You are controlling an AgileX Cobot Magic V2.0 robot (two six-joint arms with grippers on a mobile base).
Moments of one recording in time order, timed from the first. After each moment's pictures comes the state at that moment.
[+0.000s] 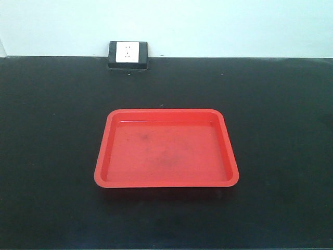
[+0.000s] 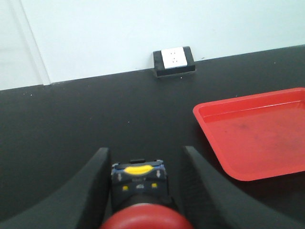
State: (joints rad) left arm -0.10 0.10 -0.62 0.04 0.80 0.11; right arm 0.17 0.12 -0.41 -0.04 0.50 -0.05
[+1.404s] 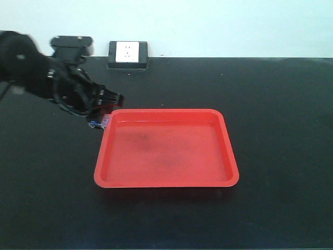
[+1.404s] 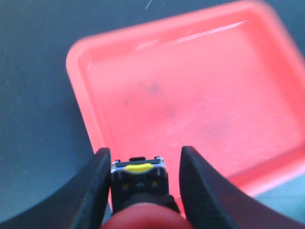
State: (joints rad) left arm -0.39 1.64 -1.43 -0.08 0.83 -0.06; right arm 0.17 0.12 -0.41 -0.03 0.49 -0.04
